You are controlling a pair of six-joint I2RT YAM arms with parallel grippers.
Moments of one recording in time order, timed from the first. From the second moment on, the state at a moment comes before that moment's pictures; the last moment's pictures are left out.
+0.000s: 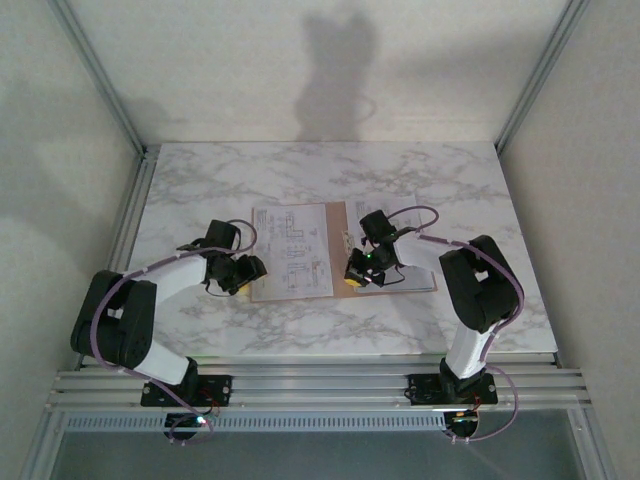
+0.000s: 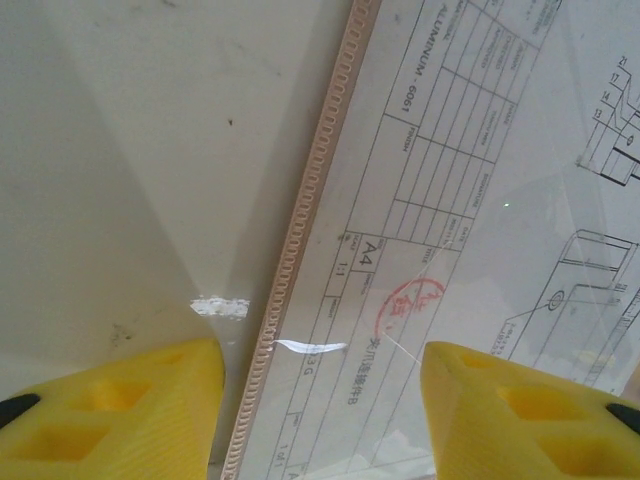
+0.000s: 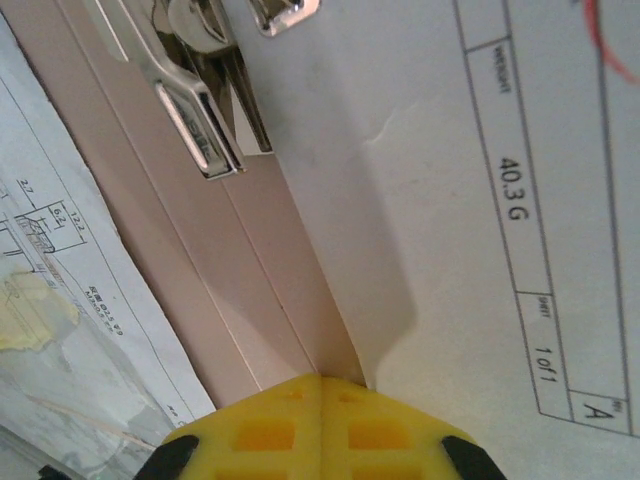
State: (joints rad) left arm -0.23 1.51 0.72 -0.40 0.31 -0.75; right arm 0.53 1.79 0.97 -0.45 -0.44 0.82
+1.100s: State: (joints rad) left arm -0.34 1.35 0.77 -0.43 0.33 -0.73; right arm 0.52 1.79 0.97 -0.45 -0.45 0.82
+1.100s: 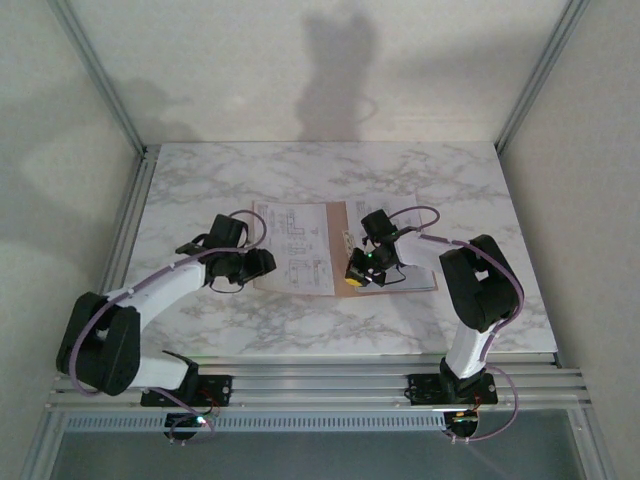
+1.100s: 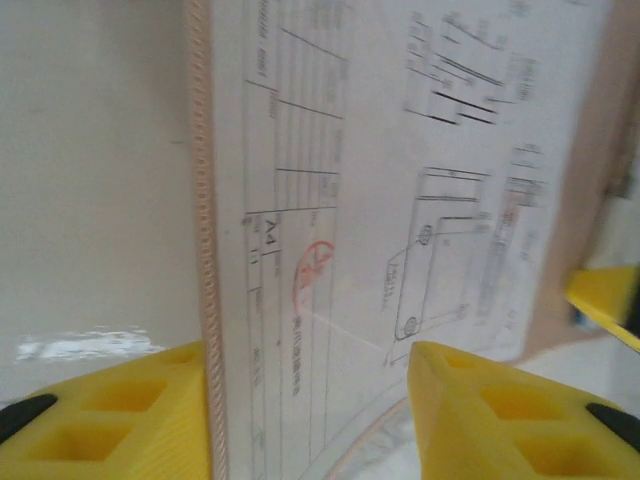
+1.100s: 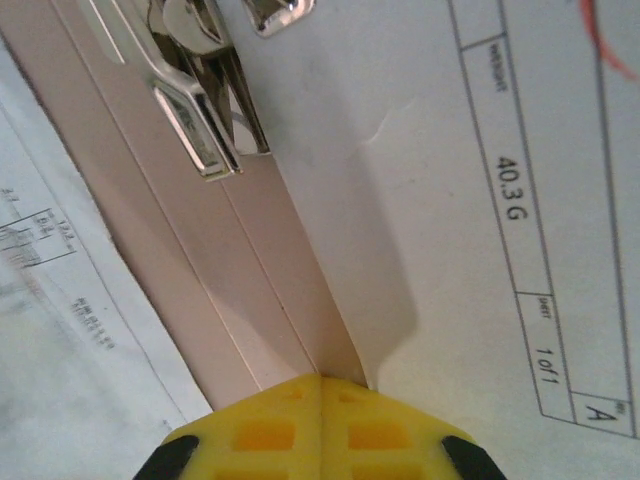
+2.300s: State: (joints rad) left arm -0.40 1.43 1.19 -0.83 0.01 -0.48; right arm 0.27 1.64 1.09 -0.54 -0.23 0.84
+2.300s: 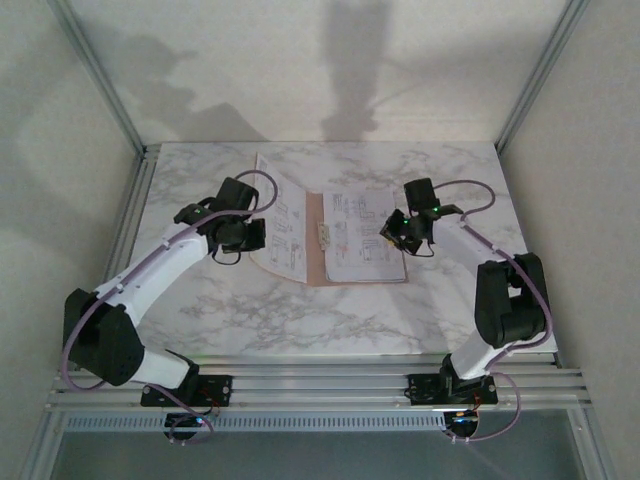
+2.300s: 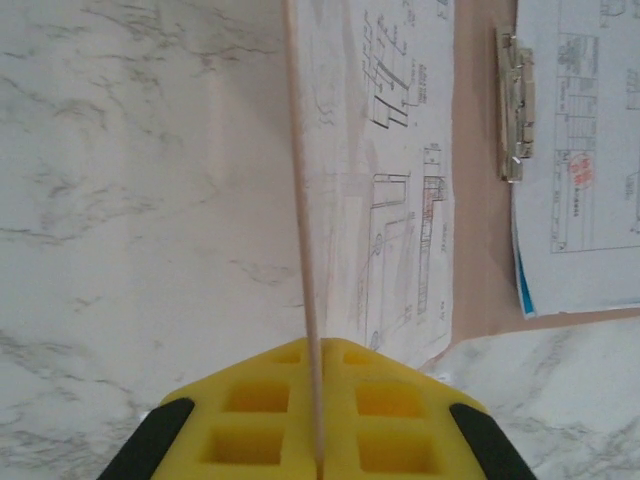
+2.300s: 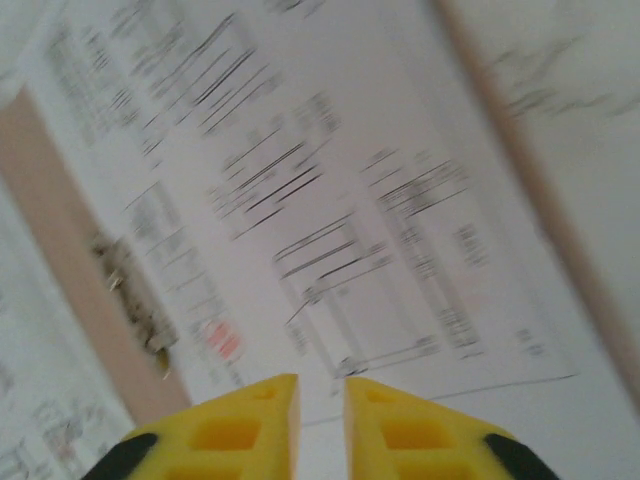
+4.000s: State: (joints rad) left arm -0.78 1.99 1.74 -0.54 0.39 -0.71; right arm 0.25 1.33 1.08 -0.80 0.06 0.83
